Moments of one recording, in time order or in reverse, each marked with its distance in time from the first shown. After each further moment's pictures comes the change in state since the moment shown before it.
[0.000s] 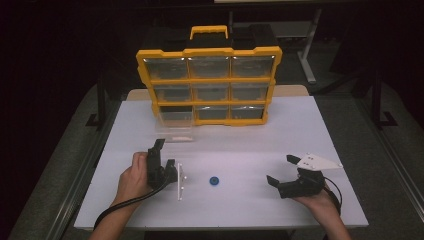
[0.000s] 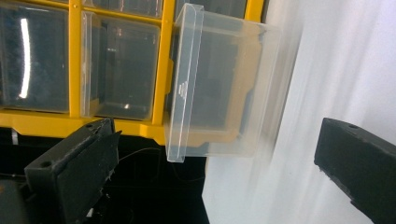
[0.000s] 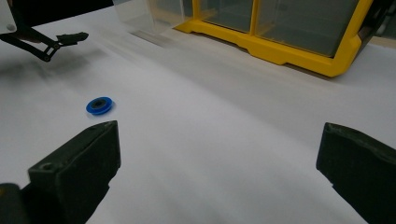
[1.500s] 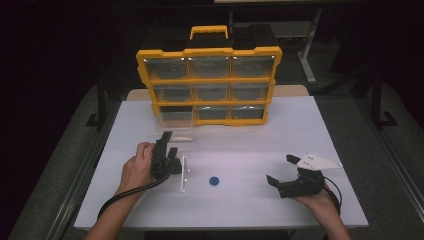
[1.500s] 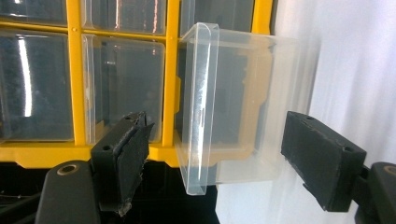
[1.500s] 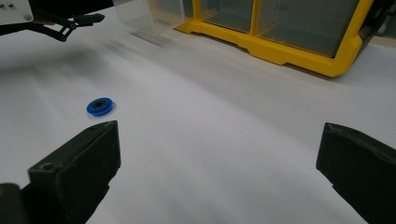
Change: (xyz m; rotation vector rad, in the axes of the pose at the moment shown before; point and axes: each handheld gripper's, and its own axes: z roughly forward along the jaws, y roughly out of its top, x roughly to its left) left arm 0.016 0.010 0.016 -0.012 -0.016 0.084; right arm 0.000 0.000 0.001 -0.001 0.003 0.002
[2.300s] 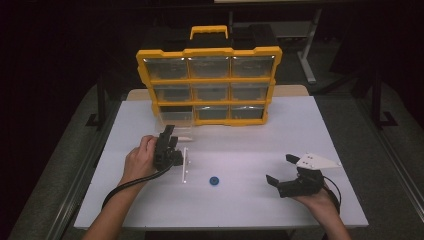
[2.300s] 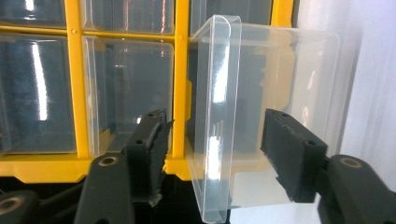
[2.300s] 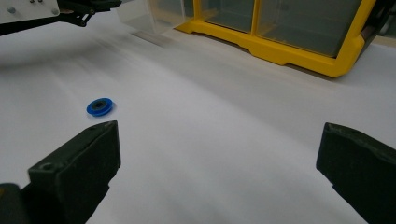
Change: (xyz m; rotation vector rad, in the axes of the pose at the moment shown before) left arm 0.005 -0.001 0.025 0.006 0.043 0.045; right arm -0.001 0.001 0.002 0.000 0.004 -0.001
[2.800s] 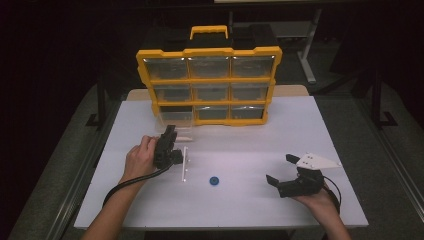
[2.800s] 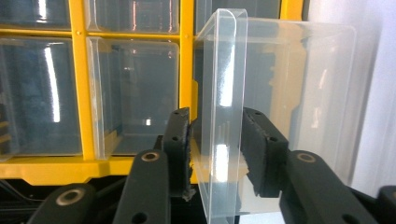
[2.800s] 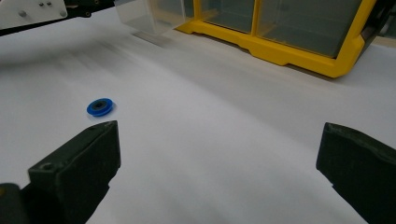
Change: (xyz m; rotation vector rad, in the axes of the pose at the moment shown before) left arm -0.004 -0.002 0.009 -0.029 0.030 -0.005; right arm 0.000 0.000 0.000 -0.001 0.000 0.000
